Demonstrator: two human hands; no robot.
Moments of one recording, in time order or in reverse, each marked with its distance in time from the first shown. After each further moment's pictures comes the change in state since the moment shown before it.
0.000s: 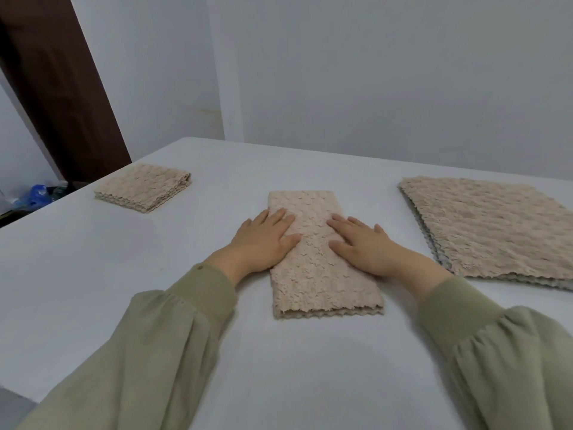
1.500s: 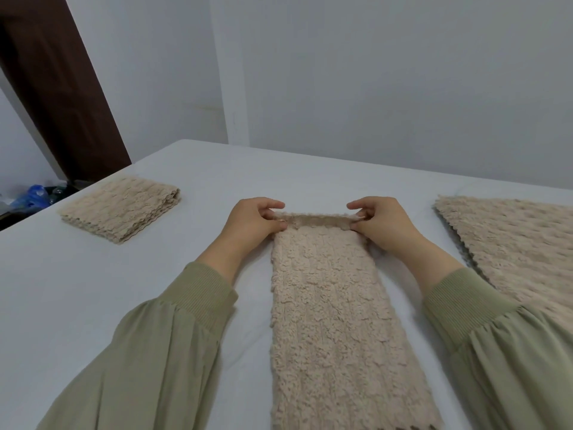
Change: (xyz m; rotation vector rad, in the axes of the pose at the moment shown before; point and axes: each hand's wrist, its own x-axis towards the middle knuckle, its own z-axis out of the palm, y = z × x) left_hand 0.086 -0.043 -0.025 -0.902 0.328 -0.211; right_hand 0.115 0.027 -0.022 0.591 0.325 0.151
